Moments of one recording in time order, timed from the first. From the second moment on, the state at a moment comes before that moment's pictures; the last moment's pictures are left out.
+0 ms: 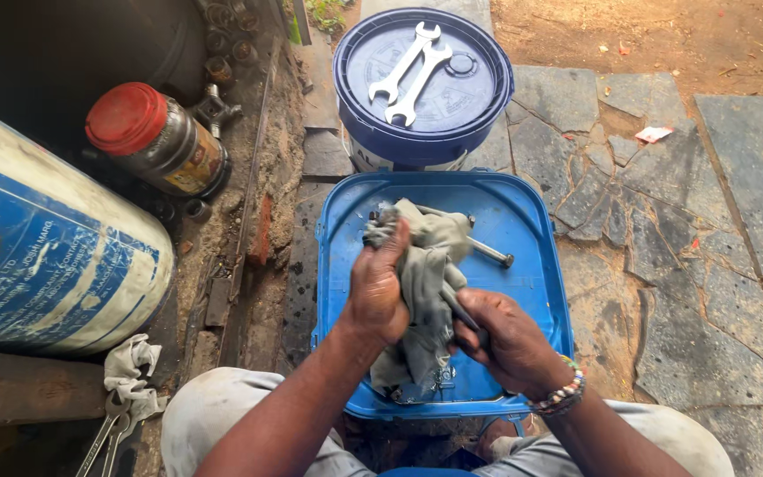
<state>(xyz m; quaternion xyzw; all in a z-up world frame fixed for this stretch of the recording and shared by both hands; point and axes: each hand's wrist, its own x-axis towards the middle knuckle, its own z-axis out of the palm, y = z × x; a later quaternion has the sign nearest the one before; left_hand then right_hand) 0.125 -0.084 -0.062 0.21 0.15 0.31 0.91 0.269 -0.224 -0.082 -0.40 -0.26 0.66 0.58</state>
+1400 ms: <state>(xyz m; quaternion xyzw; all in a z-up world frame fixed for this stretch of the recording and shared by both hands) 0.114 -0.041 -0.074 0.23 0.26 0.45 0.83 0.248 -0.234 -0.066 -0.75 -0.45 0.21 0.44</state>
